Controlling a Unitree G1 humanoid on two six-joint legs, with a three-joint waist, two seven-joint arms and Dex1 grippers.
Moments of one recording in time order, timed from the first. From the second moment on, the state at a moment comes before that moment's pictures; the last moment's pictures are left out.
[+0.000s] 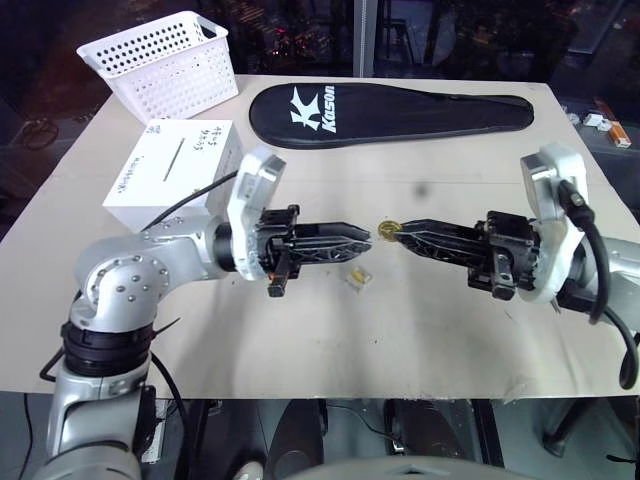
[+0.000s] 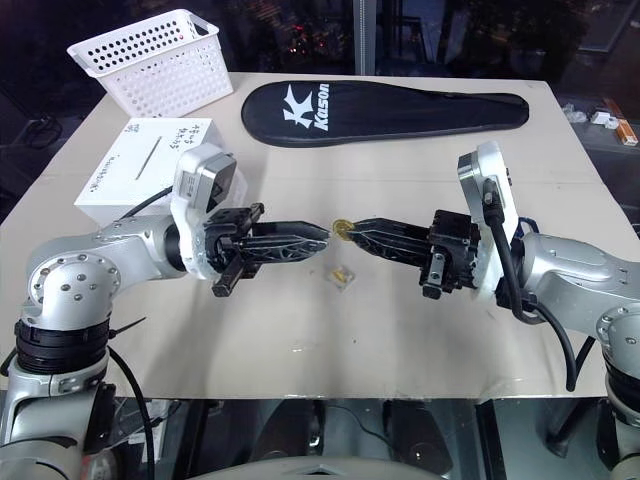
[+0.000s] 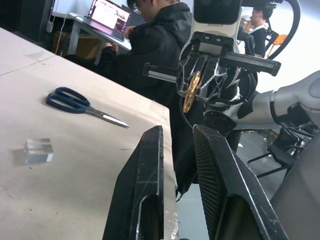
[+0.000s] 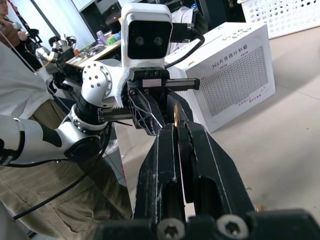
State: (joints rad) left arm -0.53 0.72 0.08 -0.36 -1.23 1.01 -0.89; right arm -0.45 -0.78 -0.15 -0.71 1.53 0.94 0.29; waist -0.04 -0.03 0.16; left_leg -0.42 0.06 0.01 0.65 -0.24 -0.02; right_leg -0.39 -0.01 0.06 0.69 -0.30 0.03
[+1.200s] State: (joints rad) left arm -0.64 0.66 0.09 -0.29 -1.18 1.04 -0.85; right arm -0.52 -0.74 -0.03 -0.66 1.48 0.92 0.28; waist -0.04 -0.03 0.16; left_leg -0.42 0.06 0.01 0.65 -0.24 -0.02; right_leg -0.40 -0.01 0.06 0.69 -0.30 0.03
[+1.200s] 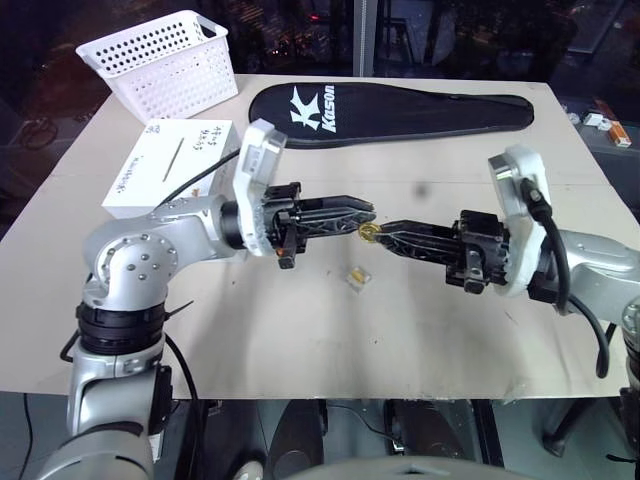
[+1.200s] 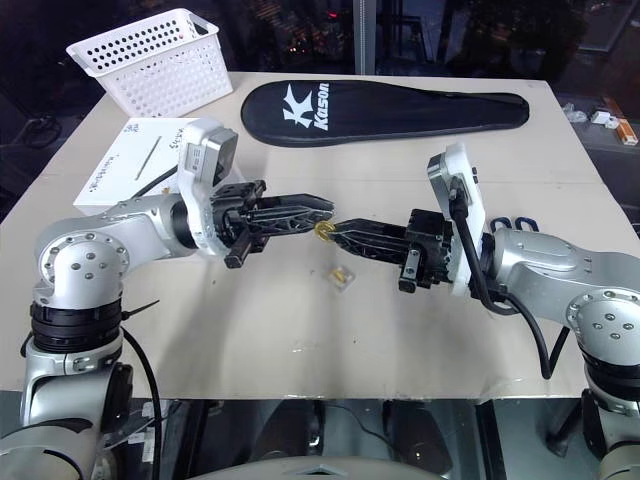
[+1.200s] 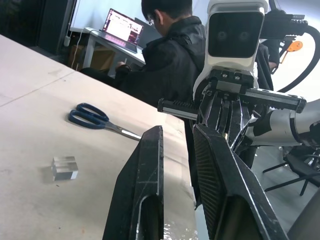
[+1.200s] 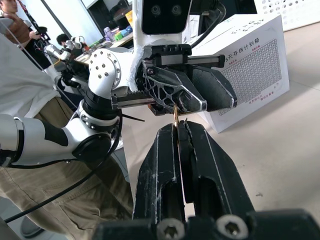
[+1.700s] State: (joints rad) left arm -0.66 0.65 0.09 -0.29 -1.22 1.08 -0.84; right arm -0.41 -0.81 -0.08 -0.63 1.39 0.91 0.39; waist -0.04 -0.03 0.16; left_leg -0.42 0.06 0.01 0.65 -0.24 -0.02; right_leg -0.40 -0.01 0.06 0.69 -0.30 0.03
